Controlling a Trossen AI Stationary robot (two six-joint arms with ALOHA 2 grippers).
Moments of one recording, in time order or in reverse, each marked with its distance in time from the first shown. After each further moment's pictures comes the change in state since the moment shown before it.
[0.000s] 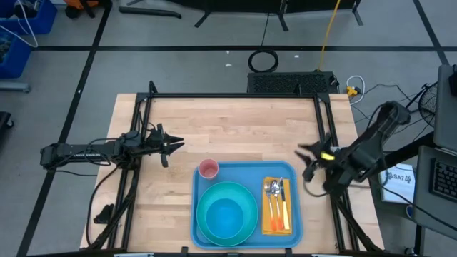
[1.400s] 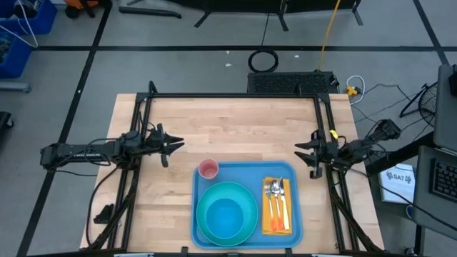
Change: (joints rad) left arm 0.000 0.000 0.000 0.000 0.000 0.000; right arm -0.267 -0.897 -0.872 1.562 -0.409 -1.314
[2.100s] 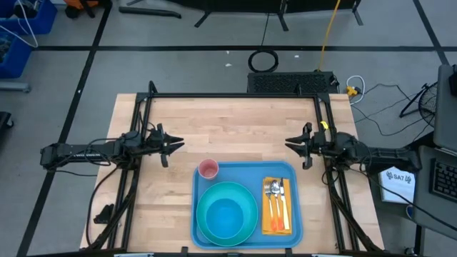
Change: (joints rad) left arm 0.000 0.000 0.000 0.000 0.000 0.000; right arm -0.644 0.086 0.000 -0.130 -0.645 0.235
